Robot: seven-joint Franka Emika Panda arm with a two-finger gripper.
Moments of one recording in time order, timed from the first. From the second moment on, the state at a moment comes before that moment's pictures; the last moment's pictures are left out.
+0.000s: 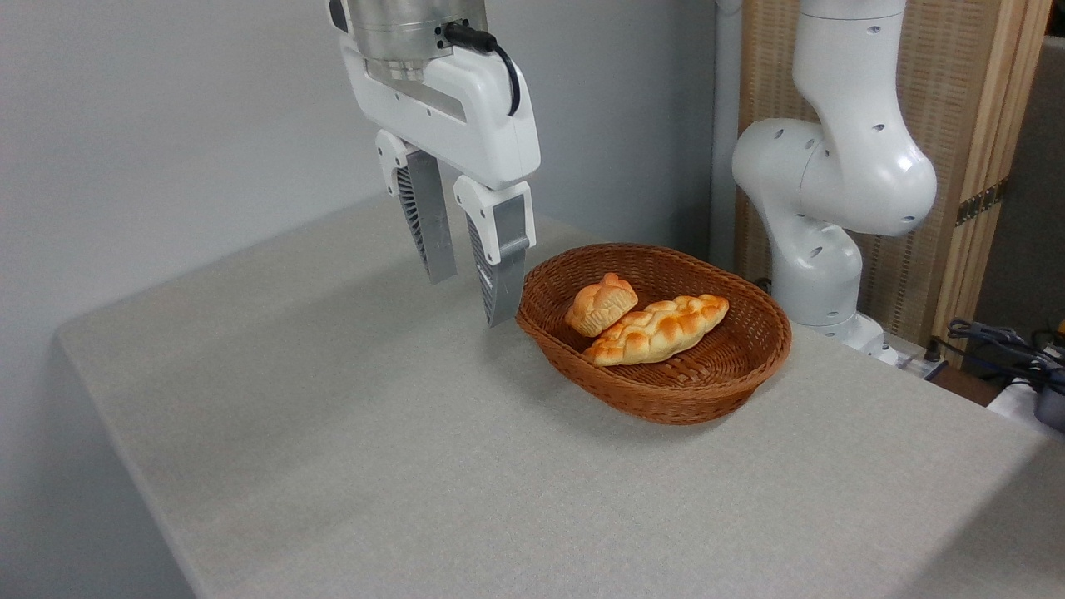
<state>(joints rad) 0.01 -0.05 0.03 -1.63 -0.04 1.57 0.88</state>
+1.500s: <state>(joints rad) -0.05 -0.54 0.03 -2.21 -0.04 1.61 0.88</state>
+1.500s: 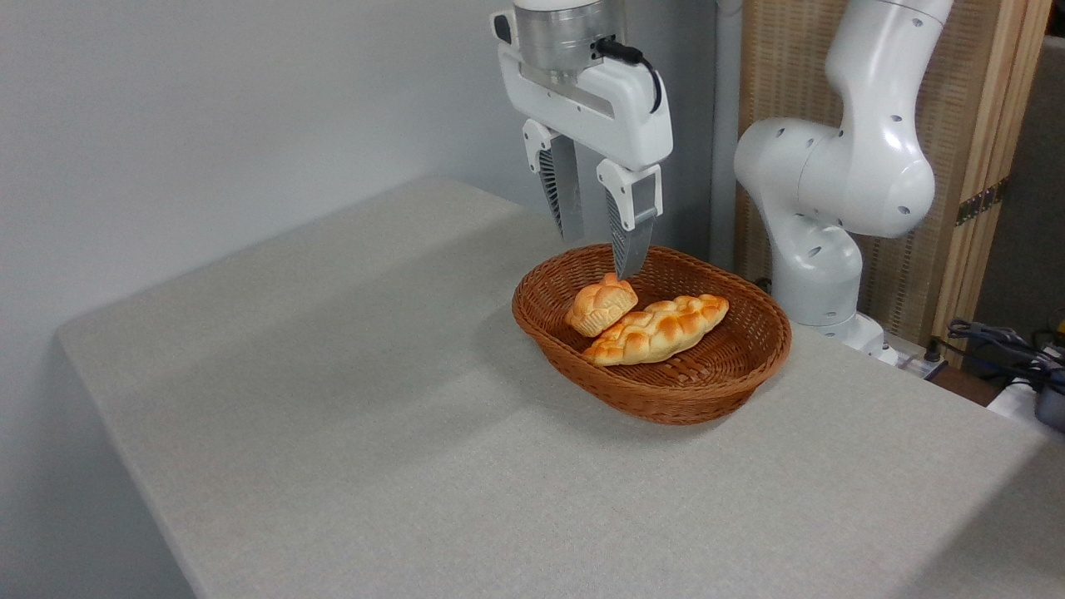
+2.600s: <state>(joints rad) -0.02 -0.61 -0.33 -2.57 -0.04 1.76 0.90</state>
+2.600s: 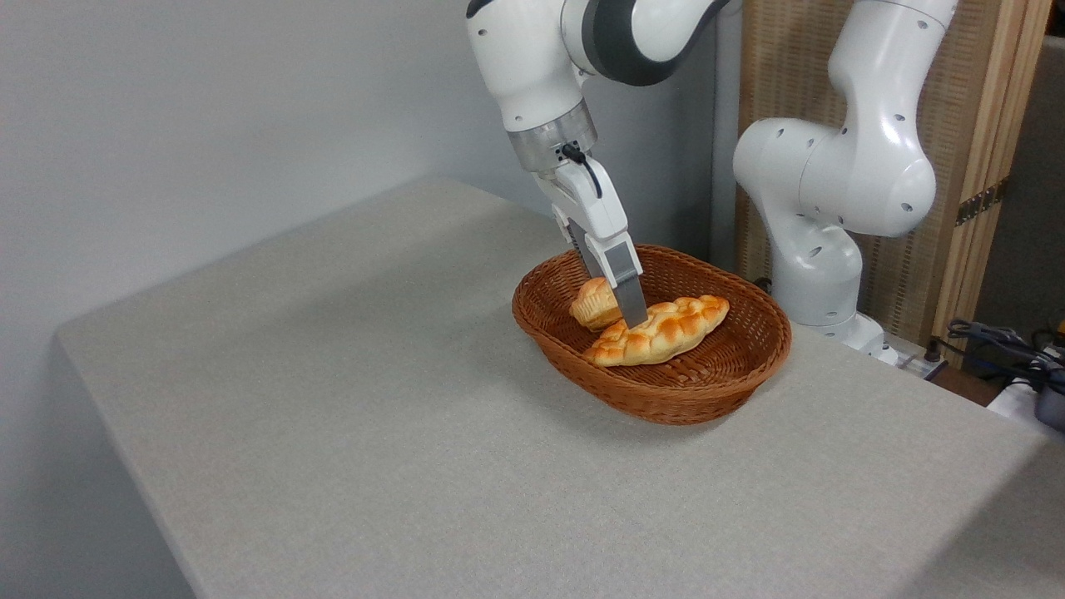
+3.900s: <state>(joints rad) 0.03 -0.62 -0.23 -2.42 -0.04 1.76 0.90</state>
